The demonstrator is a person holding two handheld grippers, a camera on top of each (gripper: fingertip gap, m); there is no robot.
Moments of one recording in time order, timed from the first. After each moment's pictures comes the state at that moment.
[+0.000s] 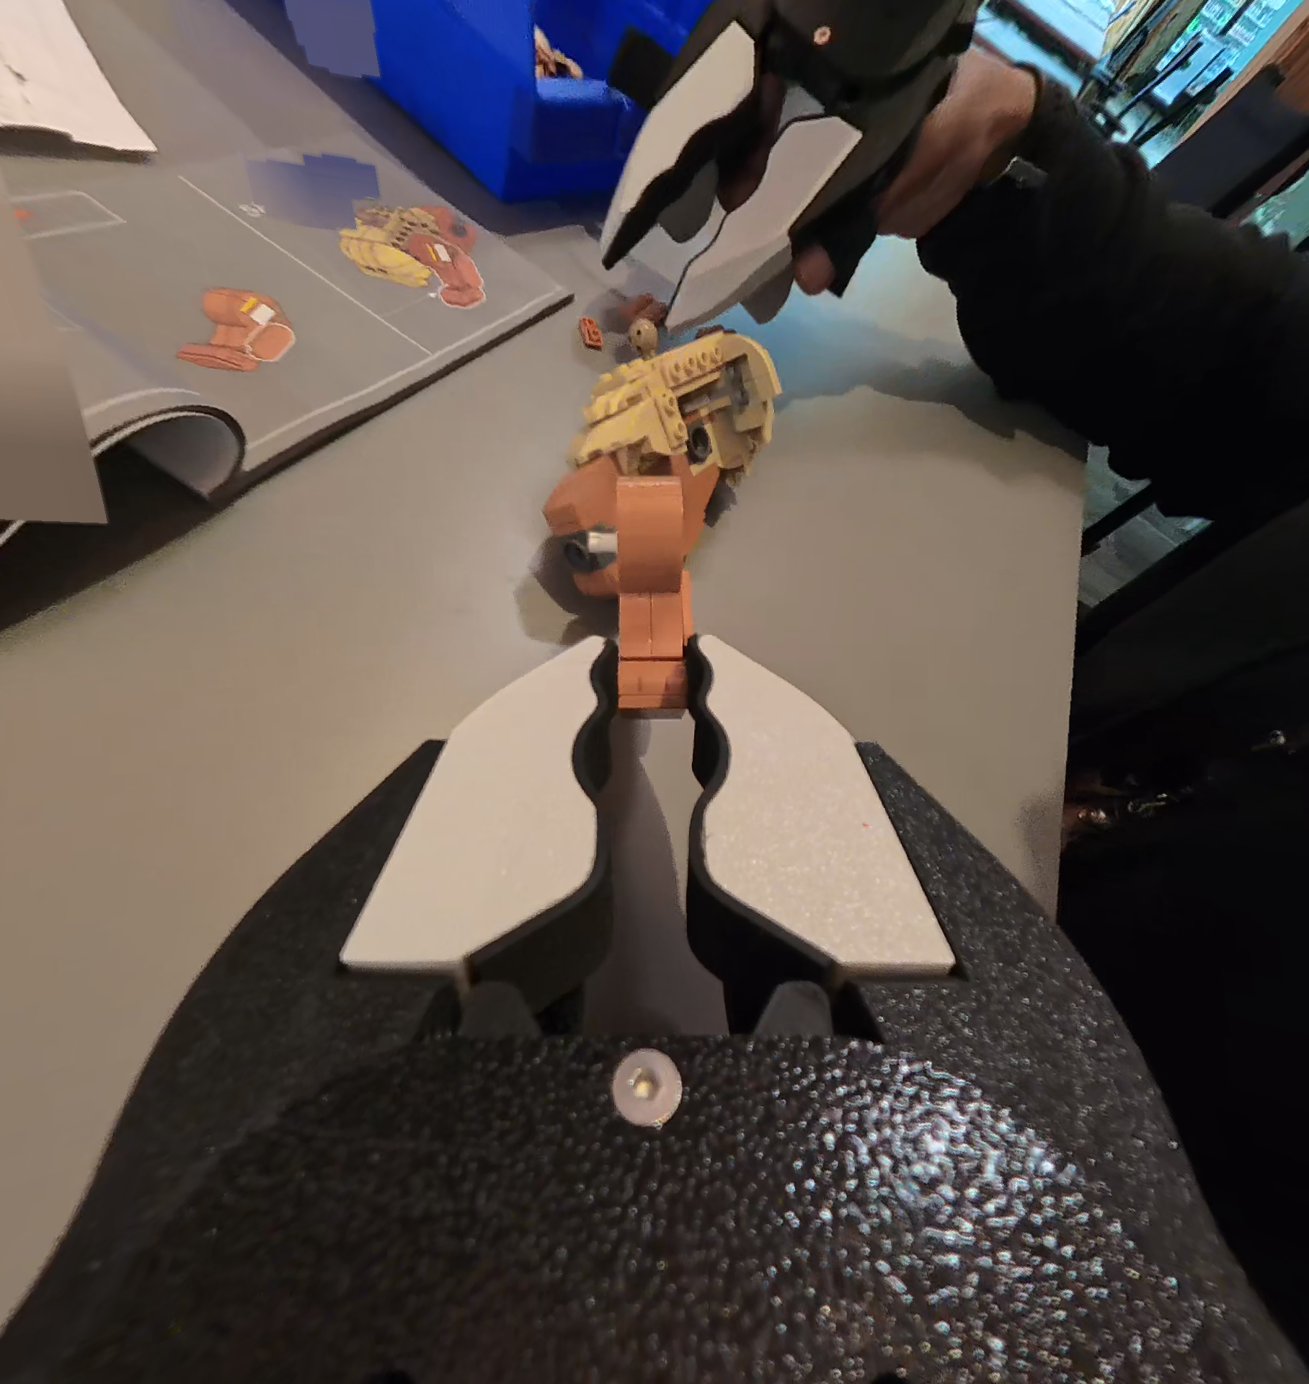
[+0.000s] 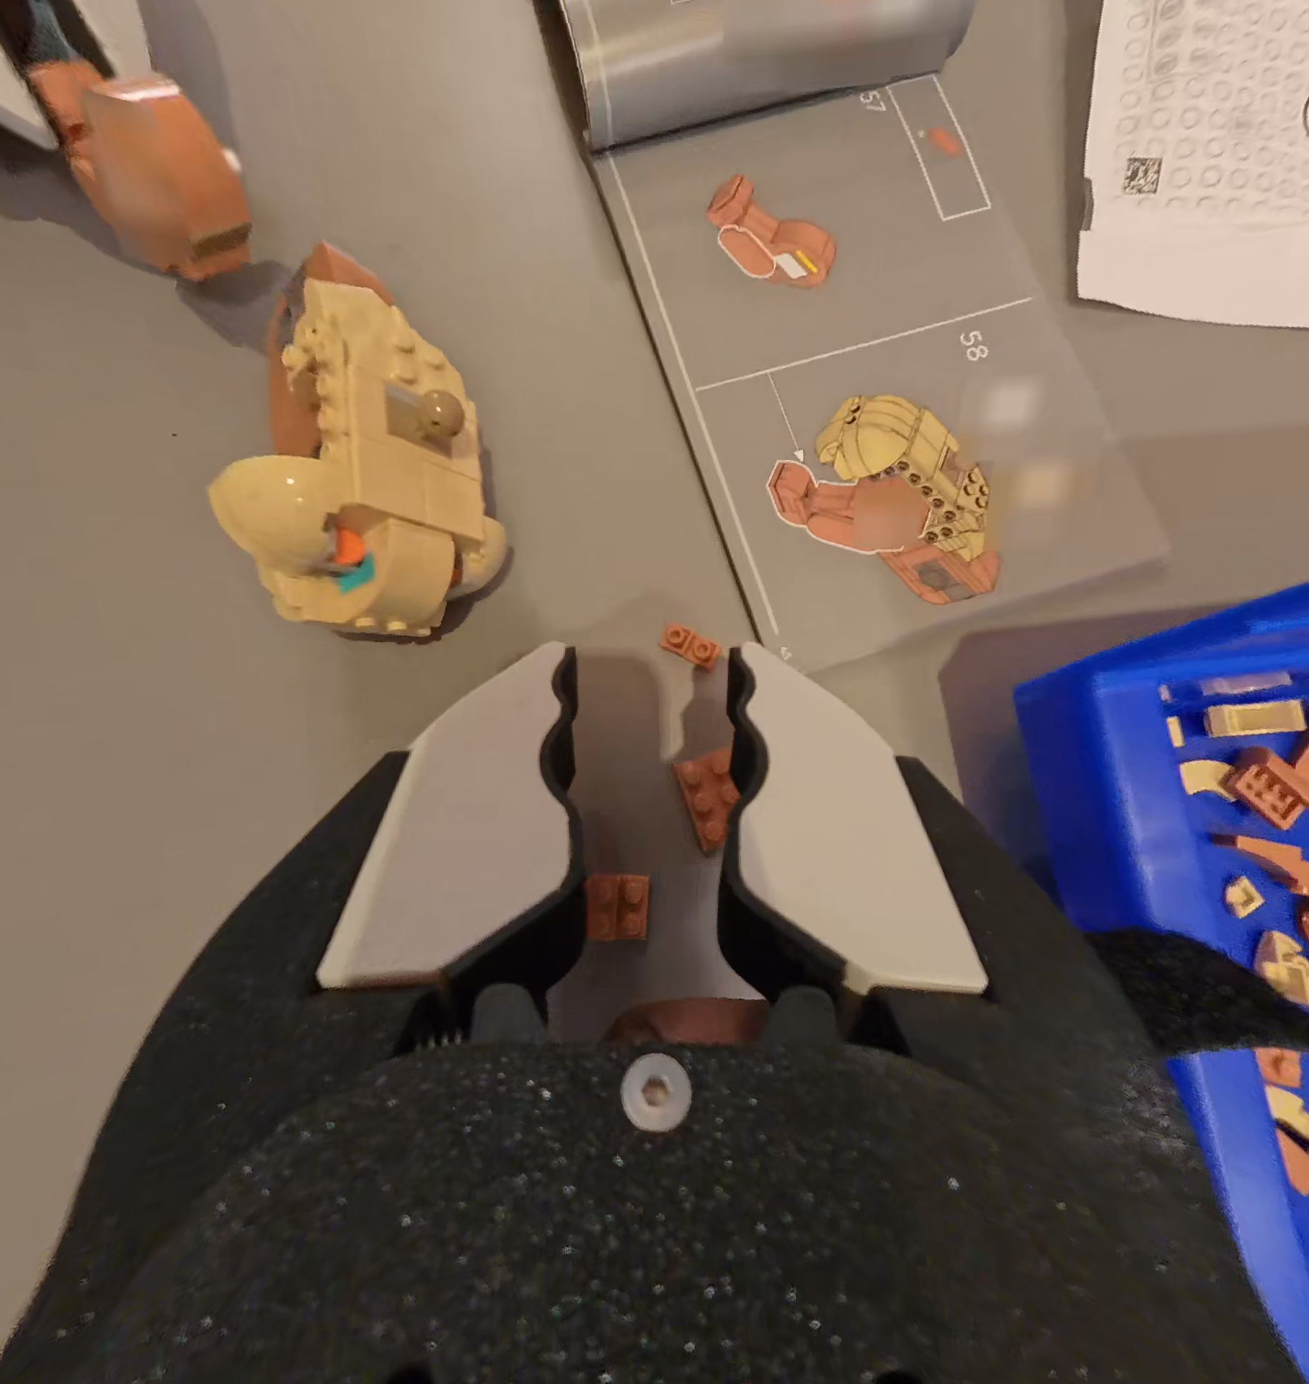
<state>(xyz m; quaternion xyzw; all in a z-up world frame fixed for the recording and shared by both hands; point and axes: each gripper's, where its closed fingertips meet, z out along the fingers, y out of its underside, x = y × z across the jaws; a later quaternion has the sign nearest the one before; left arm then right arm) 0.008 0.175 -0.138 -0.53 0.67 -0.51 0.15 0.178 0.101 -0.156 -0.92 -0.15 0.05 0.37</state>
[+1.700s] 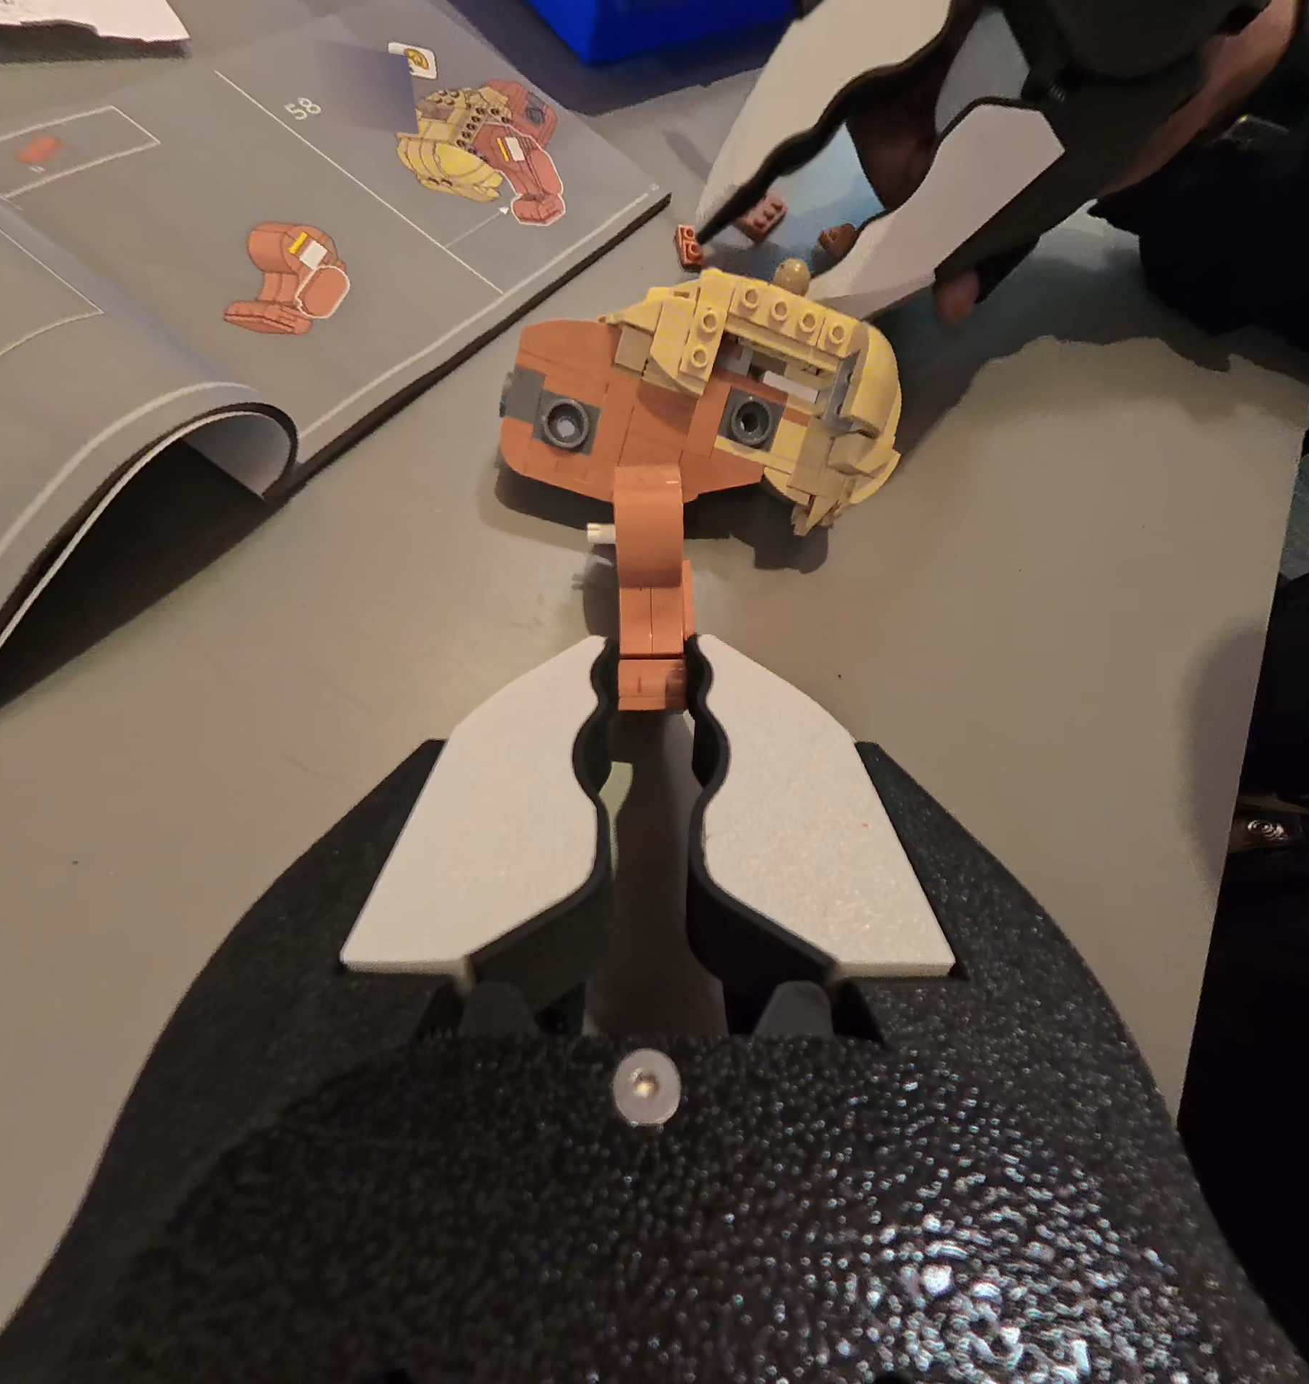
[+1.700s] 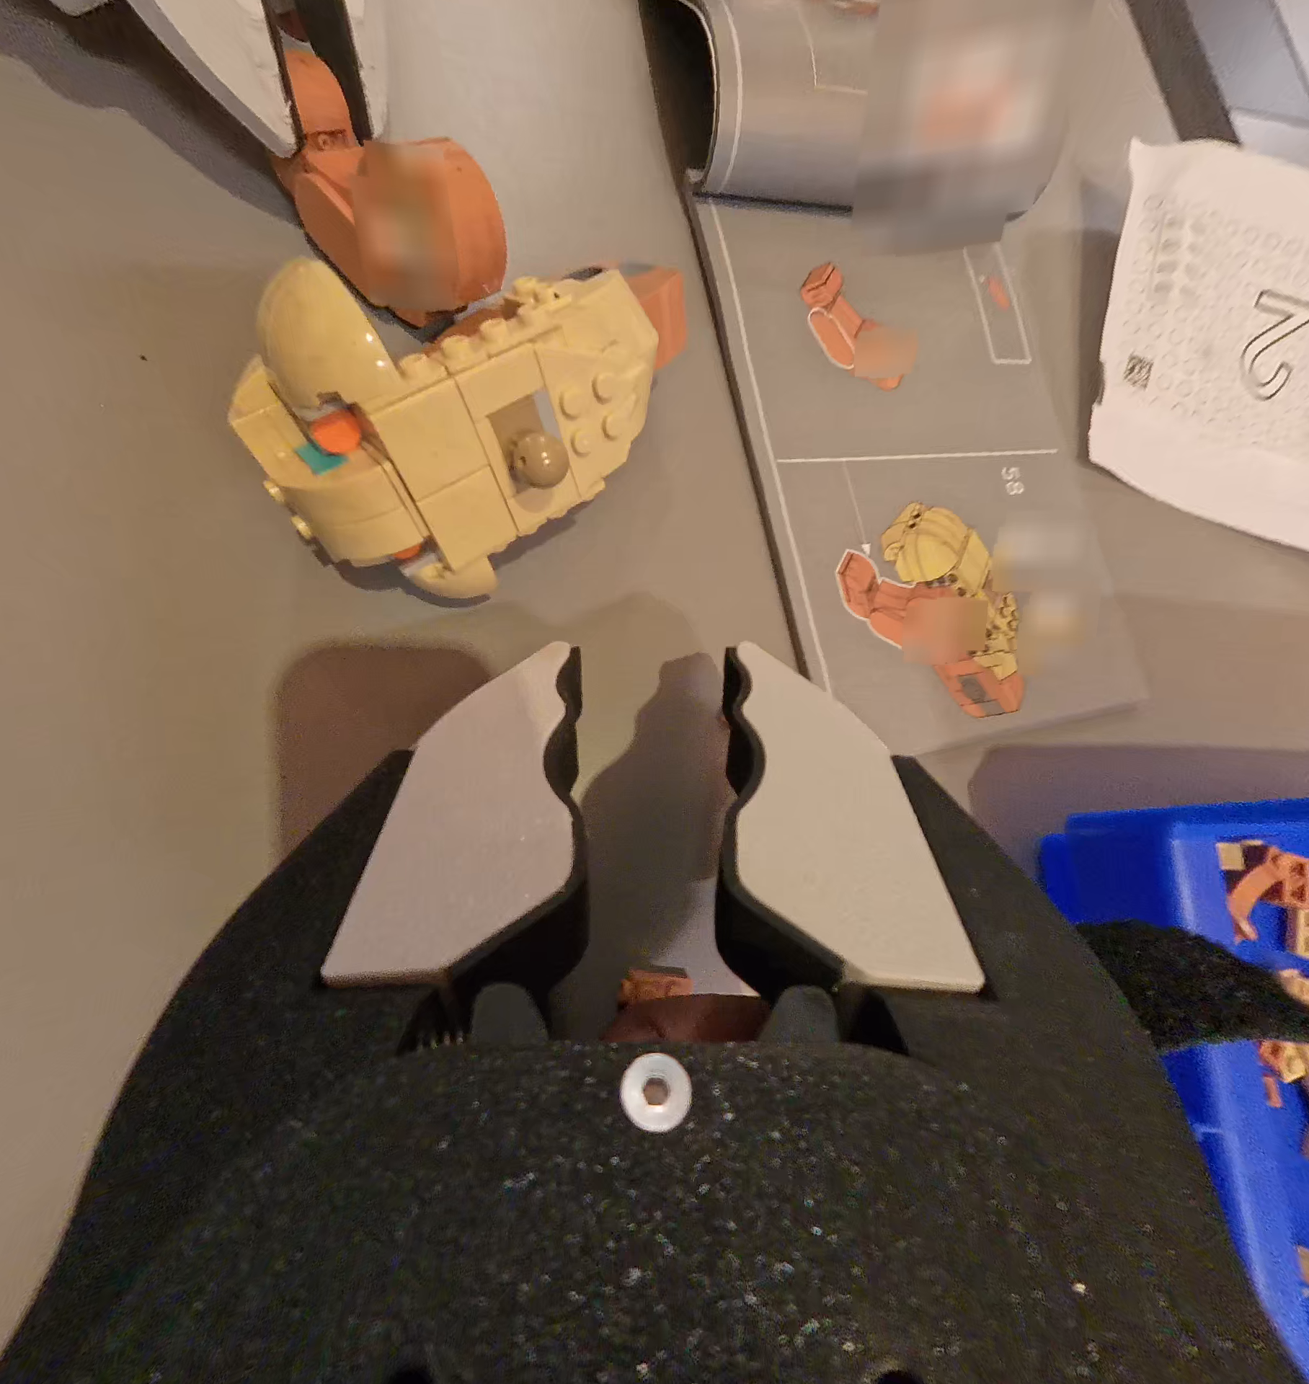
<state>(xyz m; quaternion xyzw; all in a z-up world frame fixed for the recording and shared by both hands) 0.033 0.183 -0.161 -0.56 0.70 -0.42 0.15 0.153 0.113 -0.168 -0.88 -0.24 -0.04 0.40</state>
